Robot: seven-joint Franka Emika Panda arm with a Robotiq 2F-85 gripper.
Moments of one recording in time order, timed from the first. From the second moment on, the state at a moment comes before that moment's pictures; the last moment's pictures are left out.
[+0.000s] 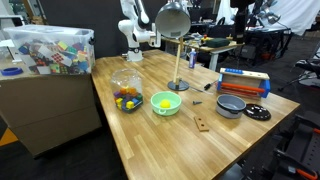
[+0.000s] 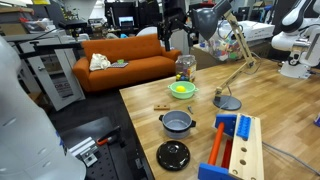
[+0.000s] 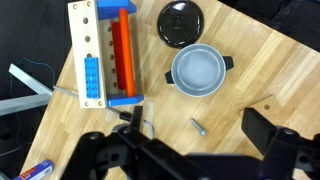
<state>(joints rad) 0.11 -0.20 0.10 -2.24 -0.28 1.90 -0.08</state>
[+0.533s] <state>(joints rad) 0.11 -0.14 0.09 -2.20 -0.27 1.91 -0.08</state>
